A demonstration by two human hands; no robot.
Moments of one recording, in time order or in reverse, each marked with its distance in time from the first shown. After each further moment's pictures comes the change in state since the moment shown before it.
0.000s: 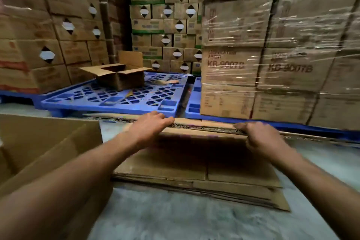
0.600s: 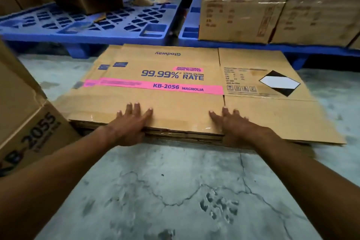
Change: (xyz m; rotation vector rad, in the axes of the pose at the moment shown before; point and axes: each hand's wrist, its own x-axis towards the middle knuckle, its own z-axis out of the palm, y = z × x) left_hand -0.016 0.033 0.249 -0.056 -0.674 -0.165; right_hand 0.060 -0.036 0.258 0.112 -0.649 -0.126
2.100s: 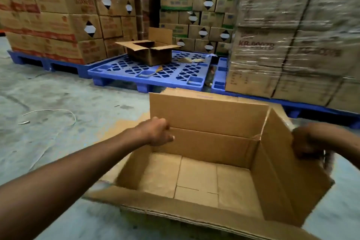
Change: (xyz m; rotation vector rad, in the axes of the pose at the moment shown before) left_hand -0.335 -0.039 -0.127 -0.542 0.150 -0.174; right_hand -0.346 -0.072 -0.140 0.129 -0.037 0.494
